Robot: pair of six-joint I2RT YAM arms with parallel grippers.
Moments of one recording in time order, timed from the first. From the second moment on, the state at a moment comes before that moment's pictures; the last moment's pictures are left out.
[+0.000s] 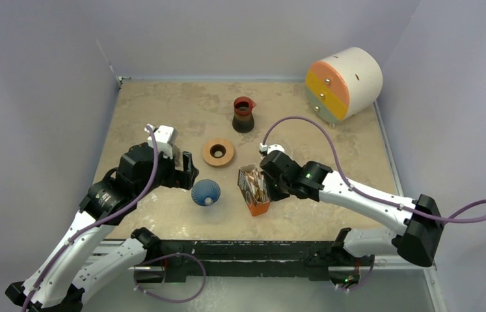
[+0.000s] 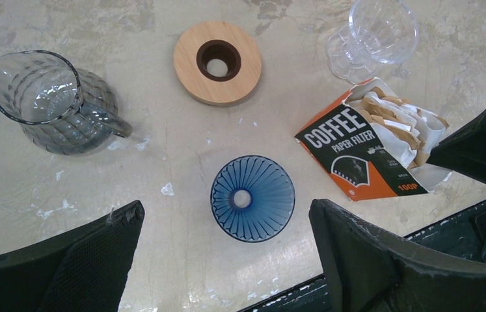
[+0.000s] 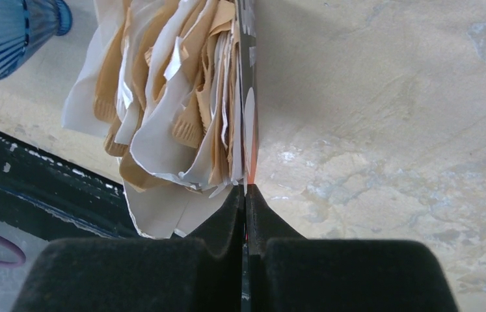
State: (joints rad) left arm -0.60 0.71 0.99 -0.83 -0.13 -0.31; right arm 0.97 1.27 0.99 -0.76 0.16 0.60
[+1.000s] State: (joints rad) left arm -0.60 0.70 0.99 -0.83 -0.13 -0.31; right arm 0.80 0.94 1.00 -1.20 0.42 0.81
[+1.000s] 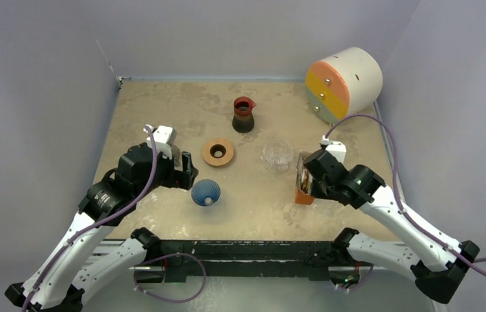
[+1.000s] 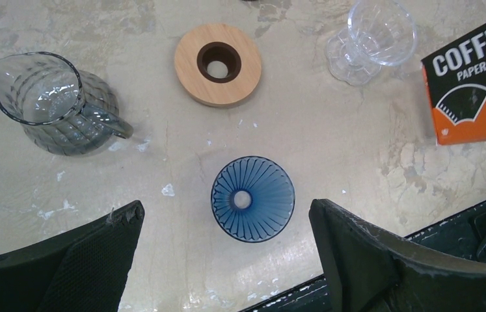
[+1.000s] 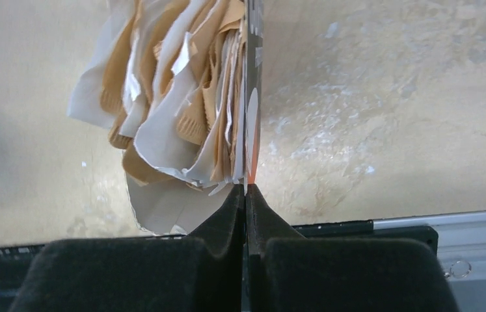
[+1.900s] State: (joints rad) left arm -0.60 0.67 0.99 -0.83 -0.13 -0.31; right arm 0.11 1.12 0.97 -0.81 0.21 0.55
